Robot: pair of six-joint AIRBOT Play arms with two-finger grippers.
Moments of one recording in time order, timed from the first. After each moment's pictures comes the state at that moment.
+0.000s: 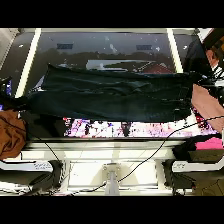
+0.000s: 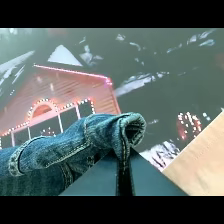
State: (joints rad) left arm 0.60 -1.54 1.30 1.39 -1.36 -1.09; right arm -0.47 -1.51 1.15 -0.84 0.41 0.96
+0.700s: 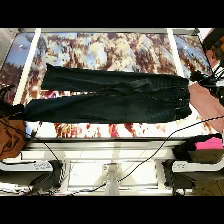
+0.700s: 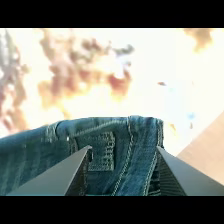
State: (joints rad) left arm 0.62 -1.54 1.30 1.46 -1.62 -1.07; right arm -0.47 -1.50 1.15 -0.86 0.43 0.96
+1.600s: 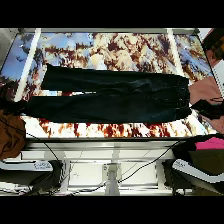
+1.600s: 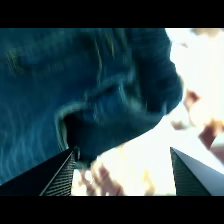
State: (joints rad) left arm 0.62 -1.55 1.30 1.32 -1.55 -1.07; right arm -0.78 -1.26 0.95 -1.13 1.26 1.10
